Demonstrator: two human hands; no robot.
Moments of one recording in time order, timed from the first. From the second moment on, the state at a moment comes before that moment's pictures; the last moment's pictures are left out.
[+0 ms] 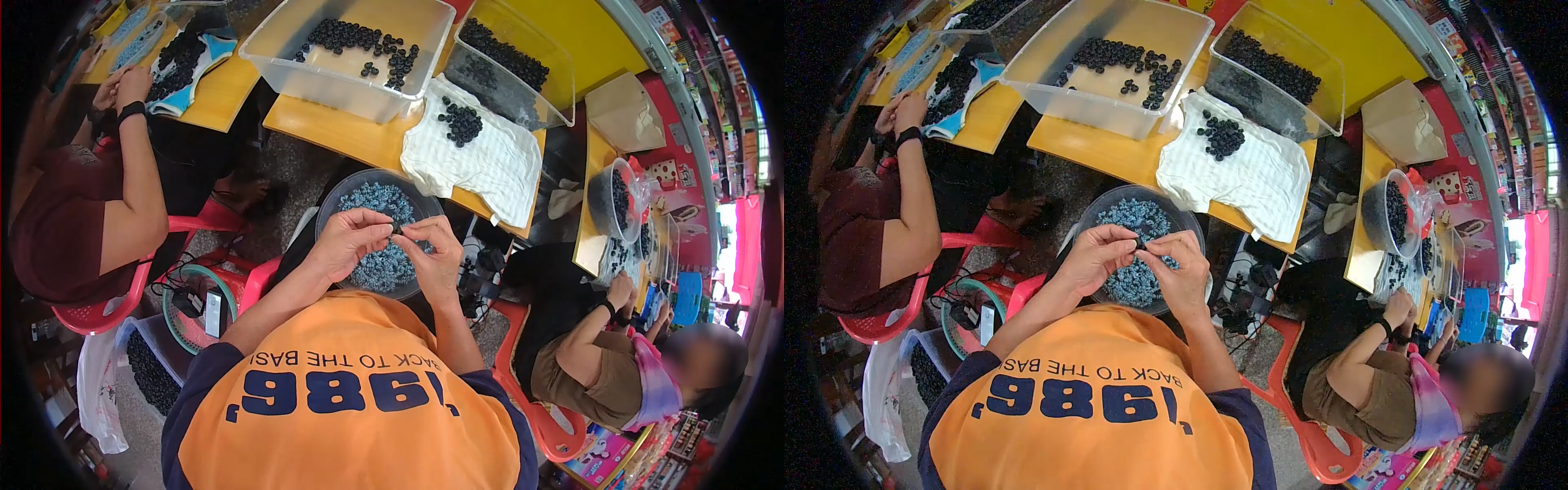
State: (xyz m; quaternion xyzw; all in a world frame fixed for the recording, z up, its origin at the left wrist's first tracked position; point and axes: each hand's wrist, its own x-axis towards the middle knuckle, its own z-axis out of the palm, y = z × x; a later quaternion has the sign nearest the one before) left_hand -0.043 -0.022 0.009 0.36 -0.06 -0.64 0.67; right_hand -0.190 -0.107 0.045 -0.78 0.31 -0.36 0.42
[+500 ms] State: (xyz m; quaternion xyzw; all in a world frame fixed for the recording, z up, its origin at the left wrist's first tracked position) left_hand -0.033 -0.017 0.003 0.36 -0.09 -0.69 0.62; right_hand -0.195 -0.112 0.042 -0.77 0.29 -0.27 0.51
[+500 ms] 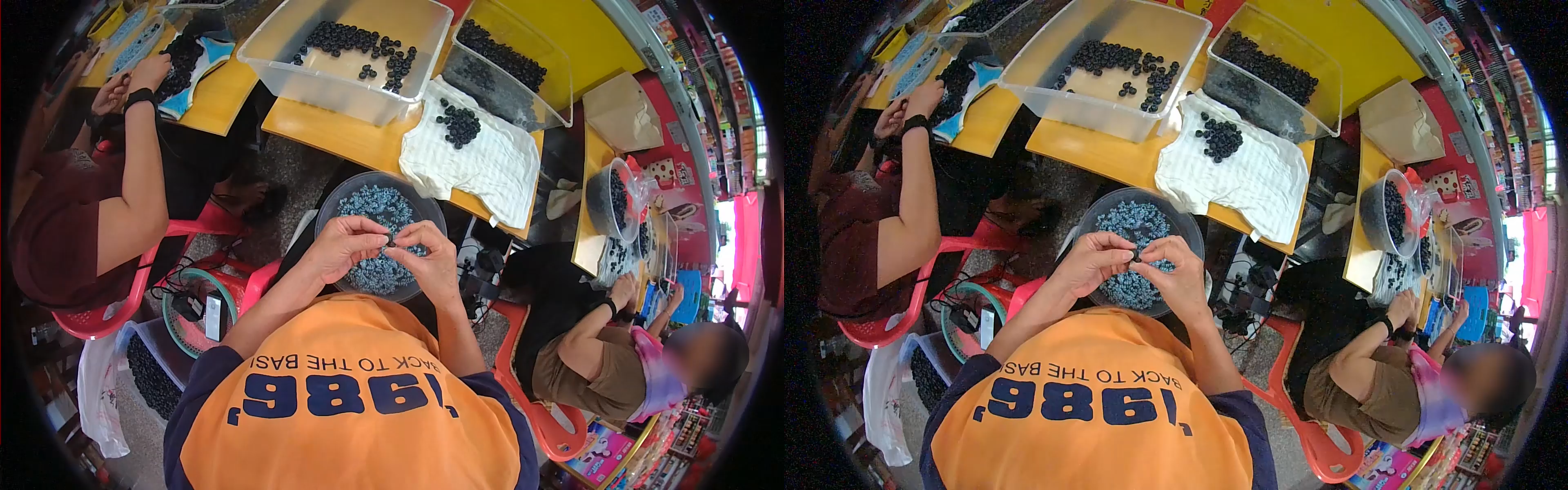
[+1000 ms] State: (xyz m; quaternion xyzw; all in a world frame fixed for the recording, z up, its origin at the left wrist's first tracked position) left_hand -0.025 -0.010 0.001 0.35 -0.14 -0.76 0.54; right_hand -0.204 -0.110 0.037 -0.79 0.21 -0.16 0.56
